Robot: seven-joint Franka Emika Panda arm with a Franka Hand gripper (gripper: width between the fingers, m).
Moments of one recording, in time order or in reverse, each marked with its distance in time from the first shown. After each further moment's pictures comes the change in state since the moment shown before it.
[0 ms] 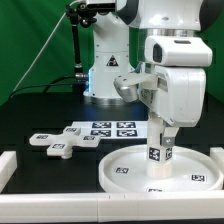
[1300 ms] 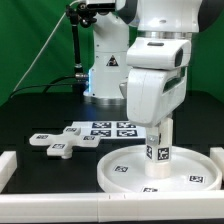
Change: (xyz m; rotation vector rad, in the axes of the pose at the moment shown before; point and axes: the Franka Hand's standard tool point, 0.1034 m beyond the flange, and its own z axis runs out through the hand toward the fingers) arm -0.001 -0.006 0.002 0.036 -0.007 0.665
